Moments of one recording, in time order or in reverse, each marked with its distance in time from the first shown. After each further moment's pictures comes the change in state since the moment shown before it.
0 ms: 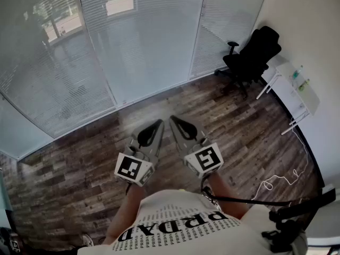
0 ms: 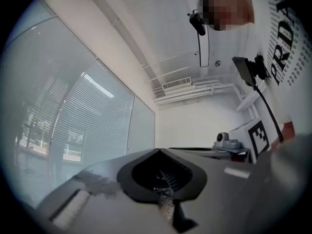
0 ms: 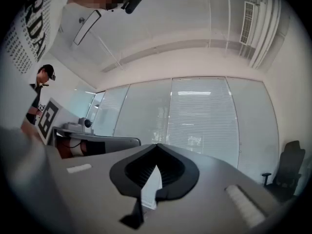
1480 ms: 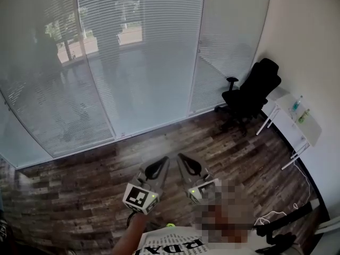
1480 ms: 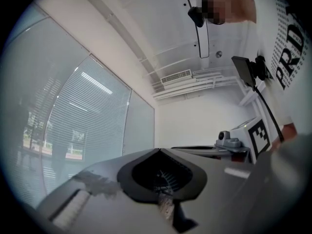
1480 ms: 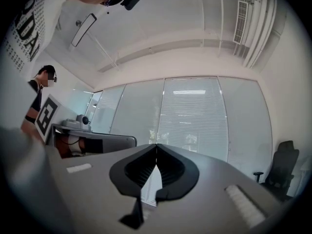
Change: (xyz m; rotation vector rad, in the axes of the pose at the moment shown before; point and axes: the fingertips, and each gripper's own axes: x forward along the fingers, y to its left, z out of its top) left arm 0.110 -0.086 -0.027 0.011 0.044 0.034; right arm -0.084 -0.125 -0.013 0.029 0.004 -0.027
